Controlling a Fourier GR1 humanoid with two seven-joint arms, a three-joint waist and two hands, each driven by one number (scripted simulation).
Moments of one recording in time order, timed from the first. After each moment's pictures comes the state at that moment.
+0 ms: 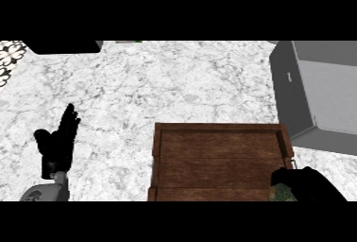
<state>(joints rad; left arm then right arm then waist) -0.07 0.18 0.08 -1.32 0.02 0.20 0.03 0.20 -0.68 0.44 -1.77 0.84 -0.01 0.02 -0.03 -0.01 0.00</state>
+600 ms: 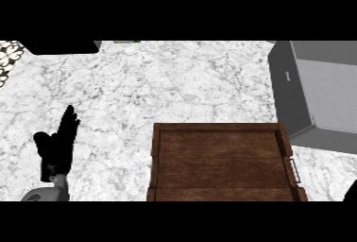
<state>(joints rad) -0.05 0.17 0.07 -1.35 0.01 0.21 0.04 0.53 -0.91 -0.03 -2.25 0.45 -0.04 -0.11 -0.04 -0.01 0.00</state>
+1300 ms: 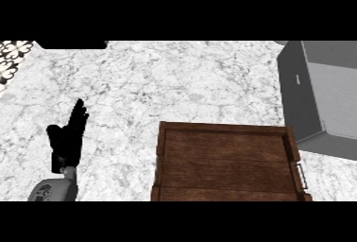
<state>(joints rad) -0.11 0.14 0.05 -1.31 -0.01 0.21 0.03 0.33 -0.93 -0.47 -2.05 0.15 0.16 -0.13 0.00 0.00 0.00</state>
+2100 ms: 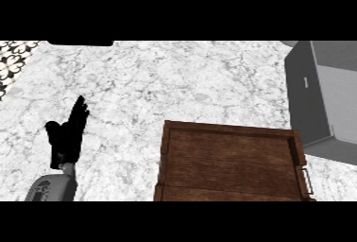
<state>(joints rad) -0.14 0.15 0.07 -1.29 -0.01 0.17 0.02 -0.35 -0.87 -0.16 -1.22 0.36 0.12 -0.34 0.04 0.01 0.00</state>
